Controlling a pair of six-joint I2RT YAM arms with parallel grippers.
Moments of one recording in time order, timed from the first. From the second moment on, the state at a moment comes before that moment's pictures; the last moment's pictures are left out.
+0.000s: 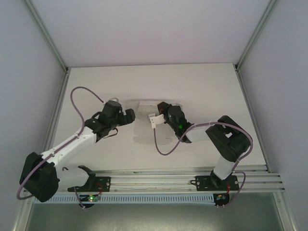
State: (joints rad) left arm -0.46 1.17 0.78 -0.40 -0.10 -0.69; right arm 0.67 1.73 0.65 0.81 0.19 -1.63
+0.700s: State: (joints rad) left arm -0.15 1.71 1.08 -0.34 0.06 -0.53; right arm 0.66 1.73 0.66 0.76 0.17 -1.58
